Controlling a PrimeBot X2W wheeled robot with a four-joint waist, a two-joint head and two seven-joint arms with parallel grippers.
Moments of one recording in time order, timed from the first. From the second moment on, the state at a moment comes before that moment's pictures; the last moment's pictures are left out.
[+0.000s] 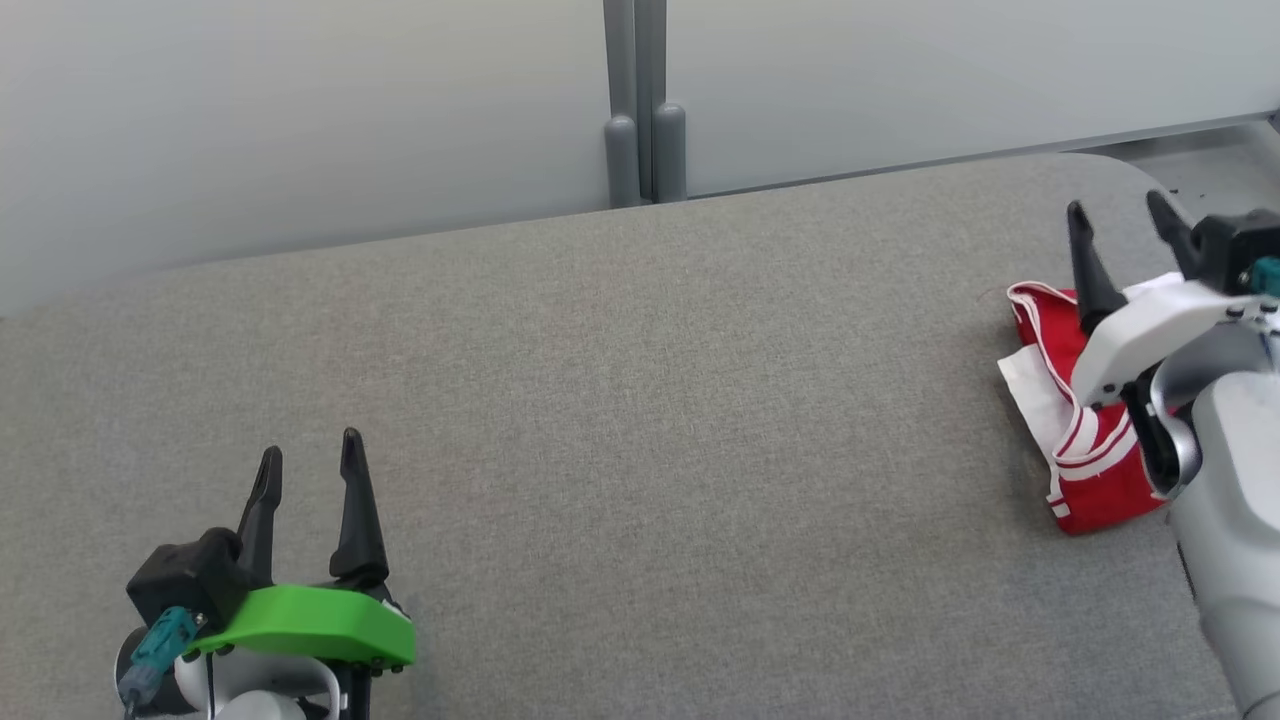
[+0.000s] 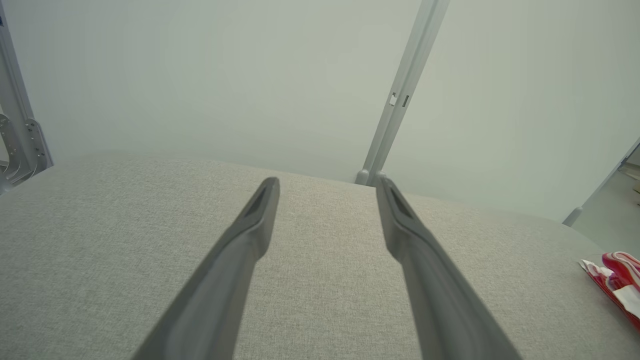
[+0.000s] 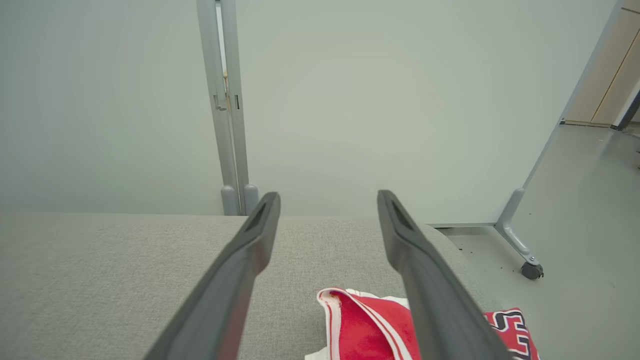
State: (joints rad) left arm -0.10 0.37 -0.45 0.01 -0.75 0.36 -0.26; right arm -0.64 -0.31 0.07 0.70 0.21 0.13 -0.16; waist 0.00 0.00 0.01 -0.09
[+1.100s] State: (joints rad) left arm 0.04 0.35 -0.44 0.04 -0.67 0.32 -0.26; right arm -0.02 -0.05 0.01 0.04 0.13 0.13 -0.04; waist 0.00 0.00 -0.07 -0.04
